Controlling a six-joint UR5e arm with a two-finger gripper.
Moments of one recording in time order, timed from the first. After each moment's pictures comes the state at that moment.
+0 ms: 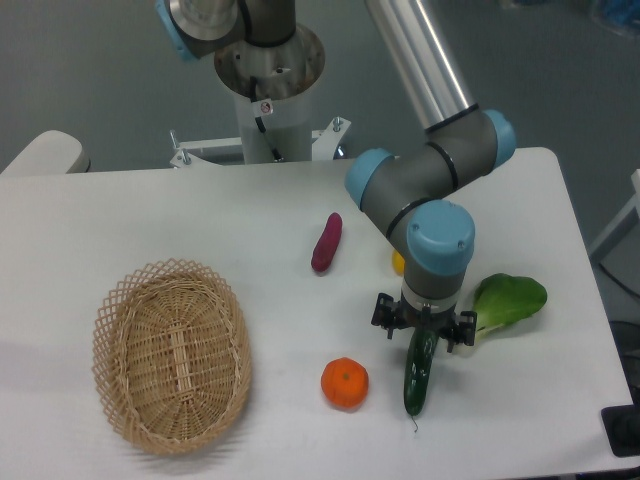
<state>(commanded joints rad) 2.55 -2.19 -1.53 -0.88 1.58 0.85</state>
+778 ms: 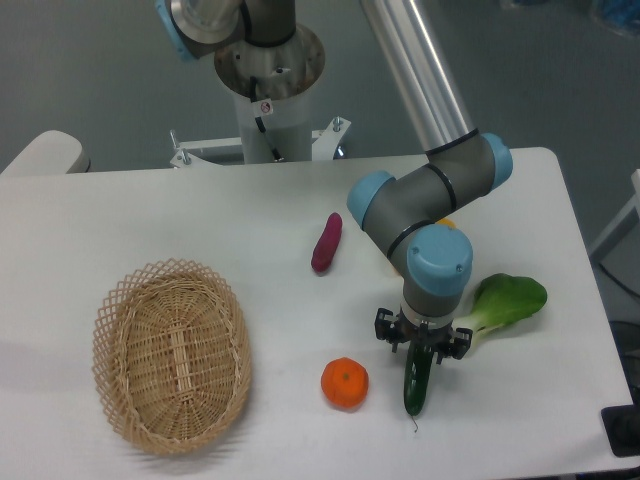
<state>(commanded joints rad) 2.55 -2.20 -1.53 -0.88 1.58 0.85</state>
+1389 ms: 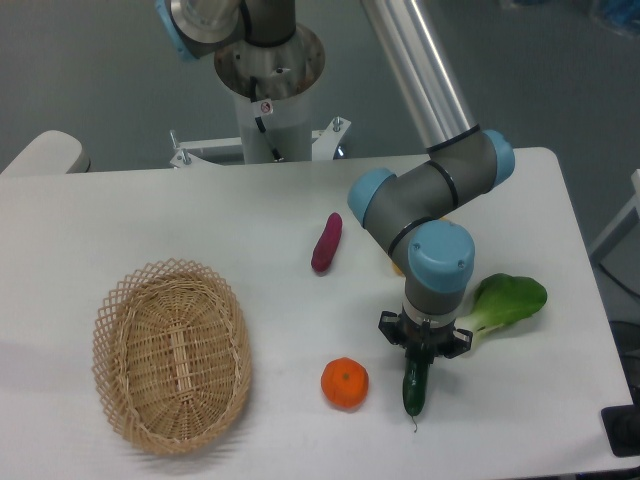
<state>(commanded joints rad) 2.55 -2.18 -1.50 -0.89 1.57 0.85</state>
